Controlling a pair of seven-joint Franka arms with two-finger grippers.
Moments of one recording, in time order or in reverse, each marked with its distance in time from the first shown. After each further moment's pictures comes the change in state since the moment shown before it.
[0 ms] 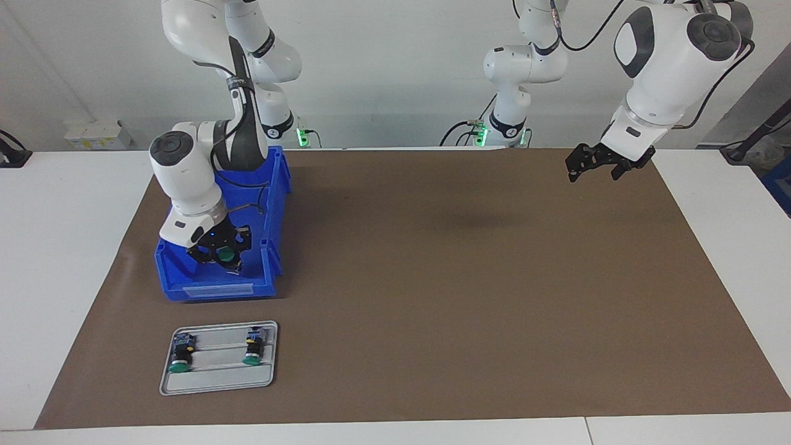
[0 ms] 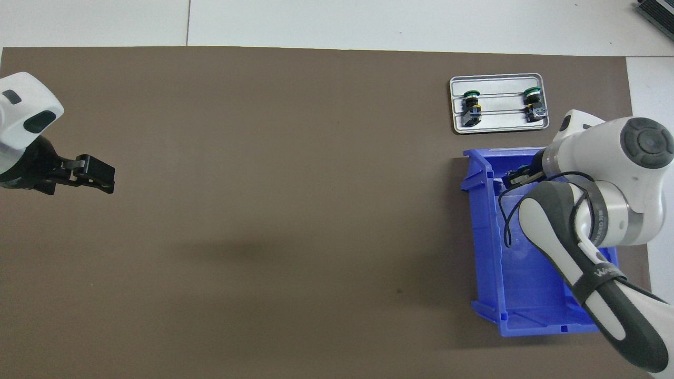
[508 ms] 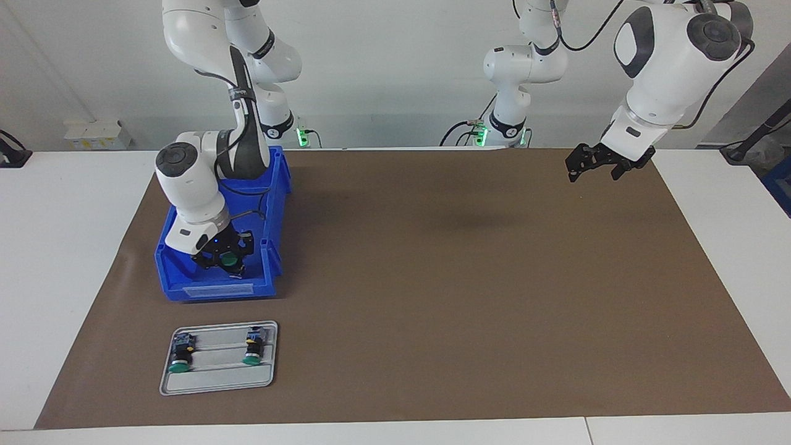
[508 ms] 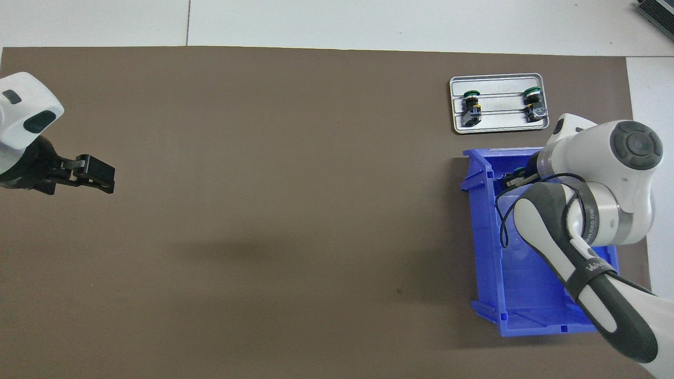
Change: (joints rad) left arm 0.000 0.000 0.000 0.000 0.000 0.000 0.000; right arm -0.006 0.031 -0.003 -0.039 0.001 0.074 -0.012
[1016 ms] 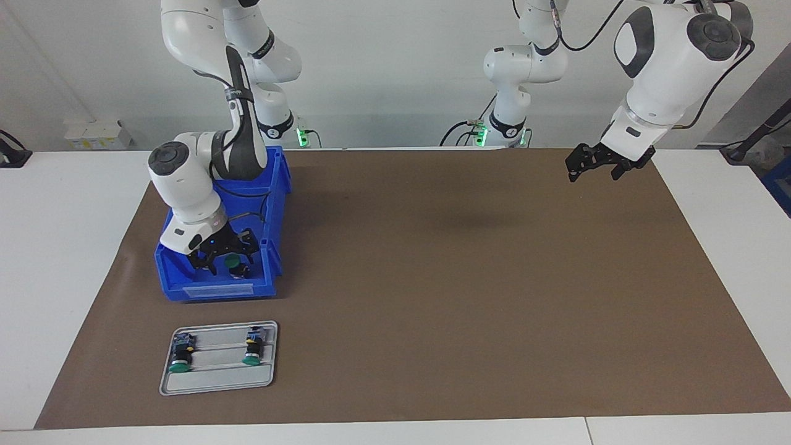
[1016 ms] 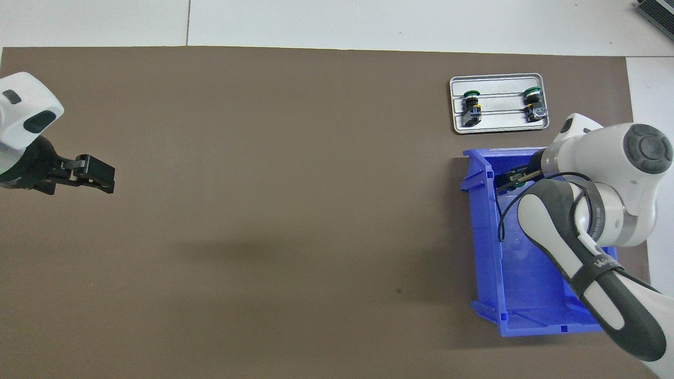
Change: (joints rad) left arm 0.000 0.000 0.000 0.000 0.000 0.000 0.000; right arm -0.007 -0.028 0.000 0.019 0.082 -0.008 0.086
